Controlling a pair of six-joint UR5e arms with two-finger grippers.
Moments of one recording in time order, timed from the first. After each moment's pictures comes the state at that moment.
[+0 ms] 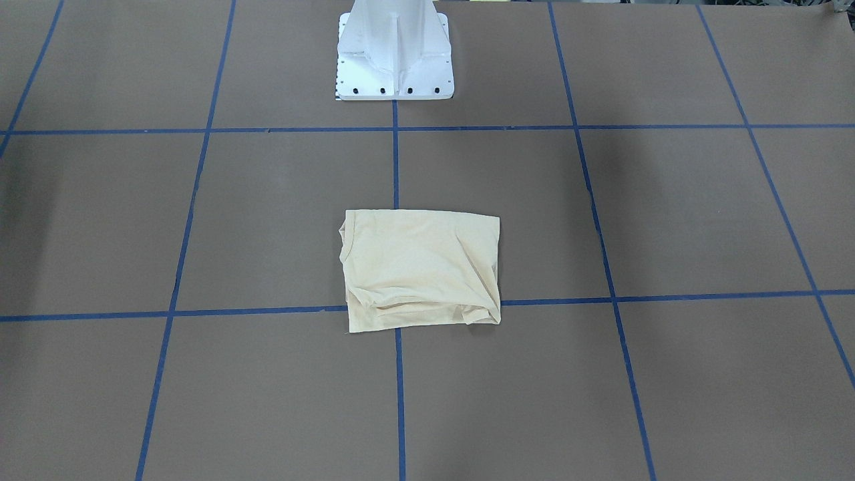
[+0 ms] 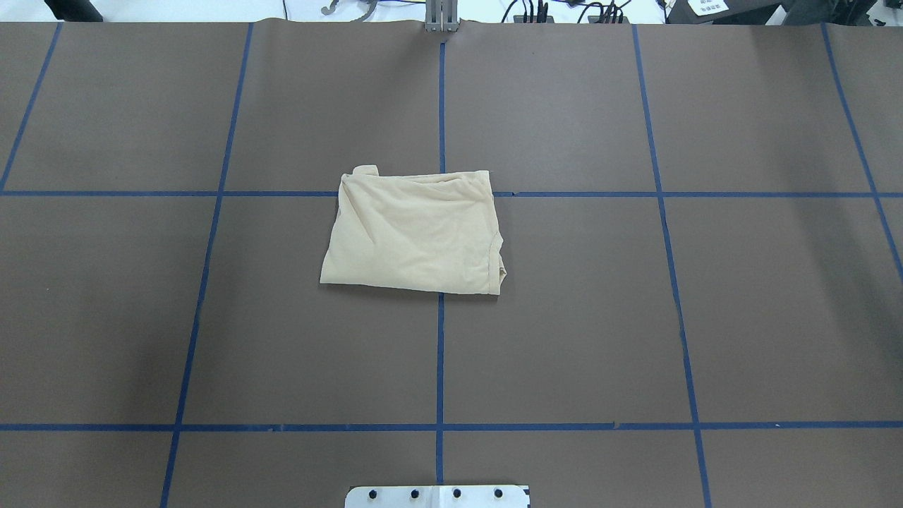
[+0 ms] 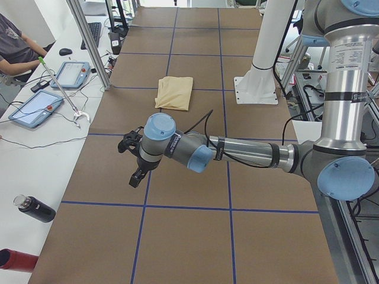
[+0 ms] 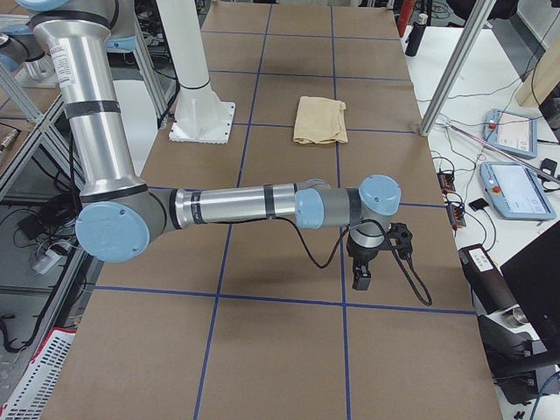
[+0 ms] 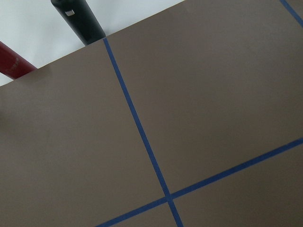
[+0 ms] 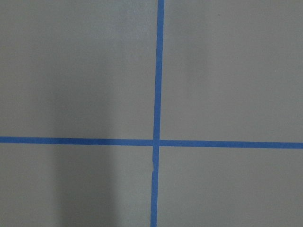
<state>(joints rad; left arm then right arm) -1.55 -1.54 -1.70 -1.96 -2.29 0.09 1.53 -1.42 1.50 -1.62 2.29 0.03</state>
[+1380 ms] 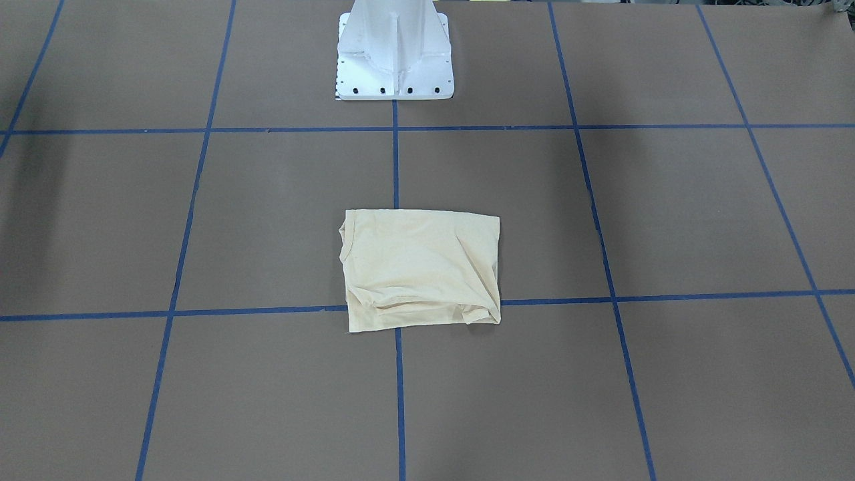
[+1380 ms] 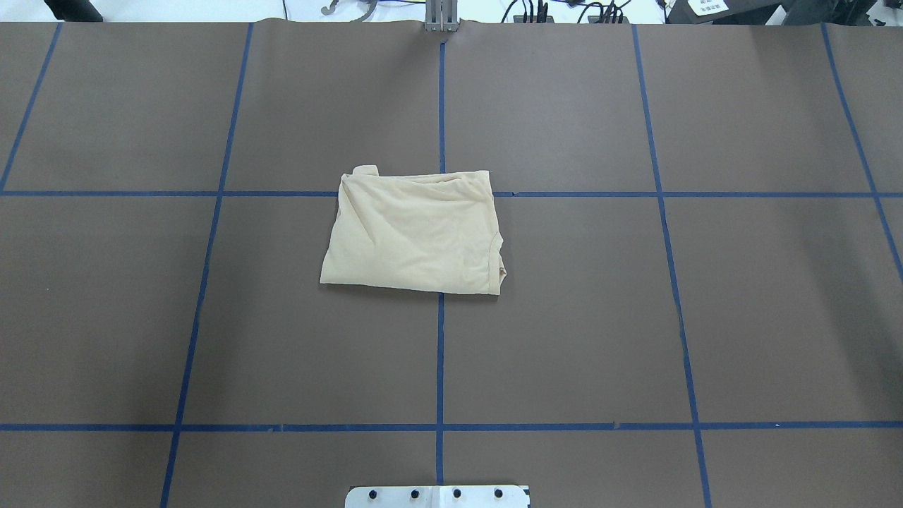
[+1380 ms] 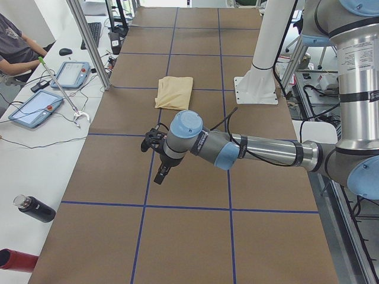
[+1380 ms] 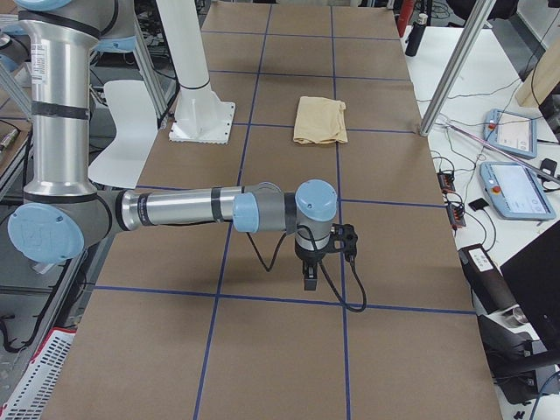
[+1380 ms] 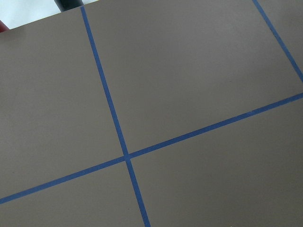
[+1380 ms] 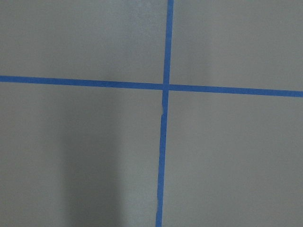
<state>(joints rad) -1.55 -1.40 -1.86 -1.94 -2.33 -0.02 1.53 -1.65 1.77 -1.61 2.29 0.04</state>
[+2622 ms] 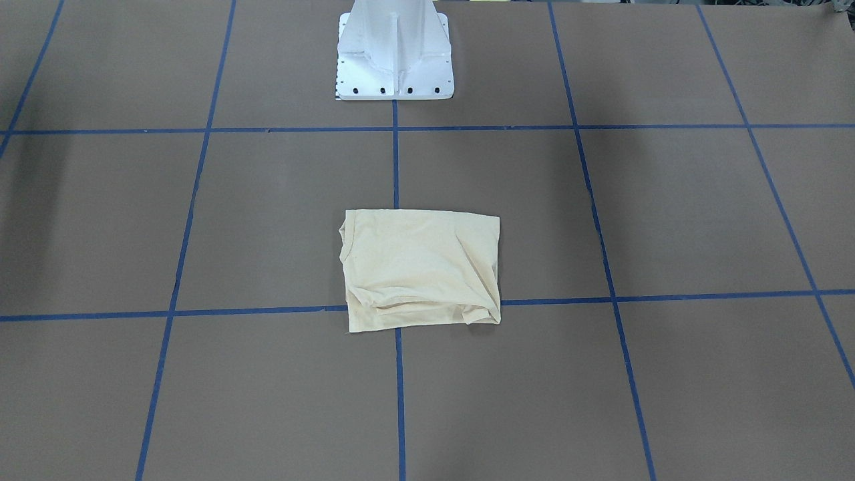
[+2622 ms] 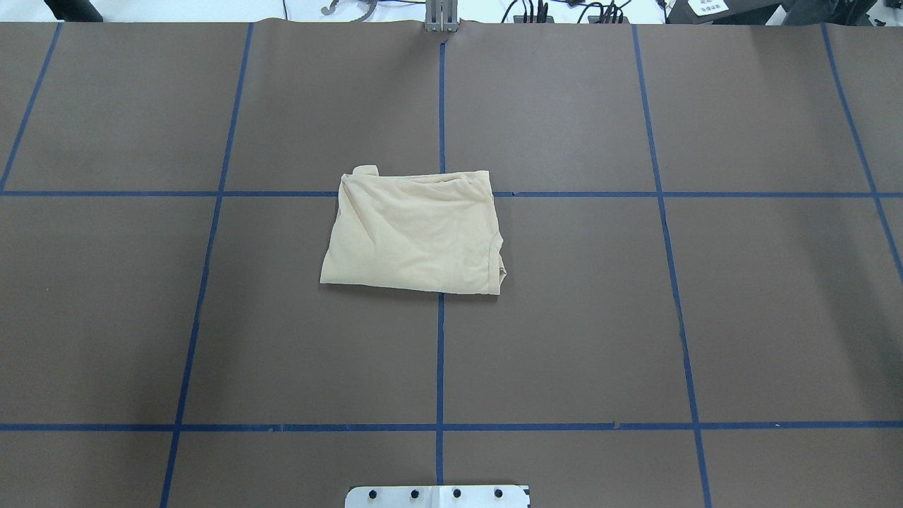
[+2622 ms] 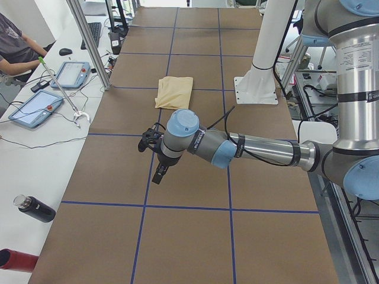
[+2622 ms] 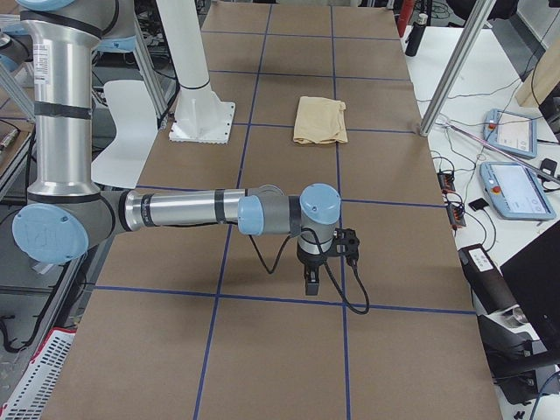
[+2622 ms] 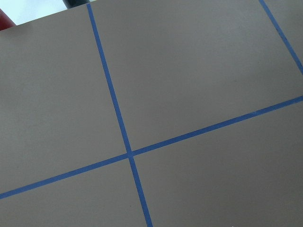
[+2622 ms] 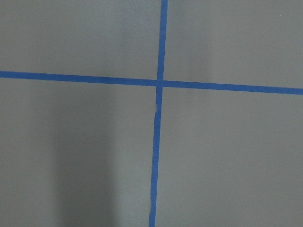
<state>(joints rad) -1.55 -1.42 -1.85 -1.92 -2.33 -0.05 1.52 -1.64 1.74 -1.61 2.28 0.03</state>
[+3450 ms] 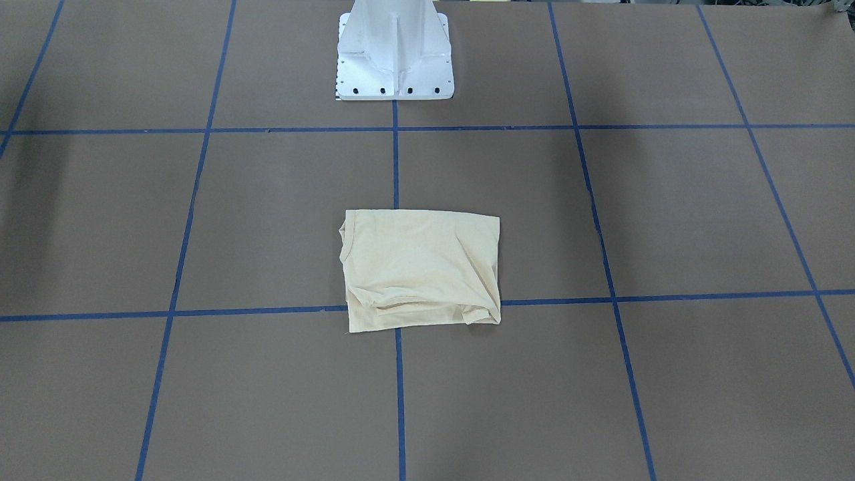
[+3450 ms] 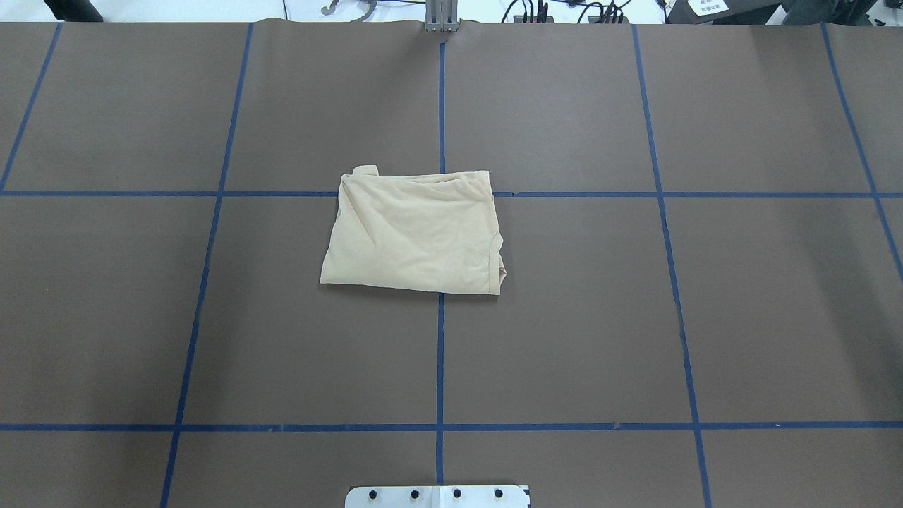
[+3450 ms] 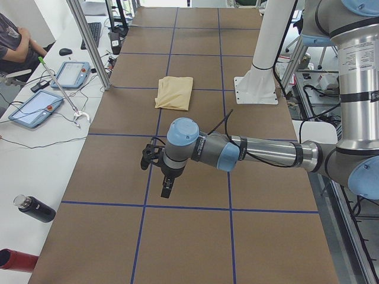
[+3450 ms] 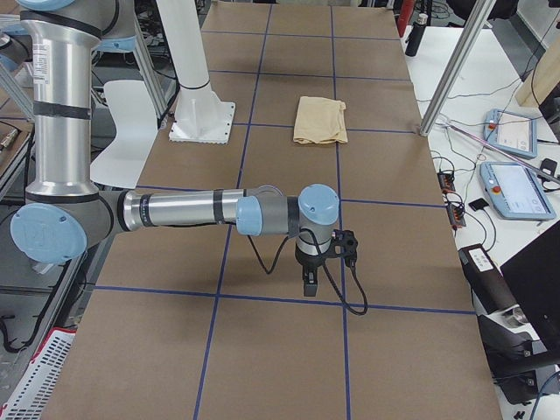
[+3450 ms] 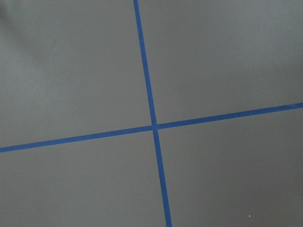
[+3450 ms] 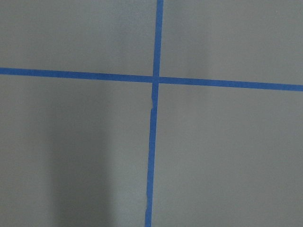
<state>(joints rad) -1.57 -1.40 -1.83 -1.80 -2.29 -0.12 1.52 -1.65 1.74 -1.61 2.27 0.03</state>
